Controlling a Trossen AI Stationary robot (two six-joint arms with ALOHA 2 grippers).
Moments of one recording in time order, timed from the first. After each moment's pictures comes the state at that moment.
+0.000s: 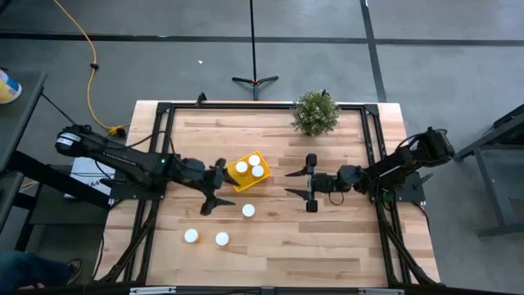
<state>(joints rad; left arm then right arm) -0.22 1.07 0.65 -0.03 -0.01 -0.05 0.20 1.50 0.35 1.26 0.19 -0.18</state>
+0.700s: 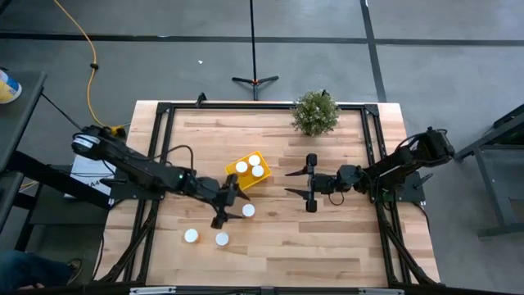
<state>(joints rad) -0.31 1.34 0.65 0.20 -0.07 -0.01 0.20 1.50 0.35 1.26 0.19 -0.26</state>
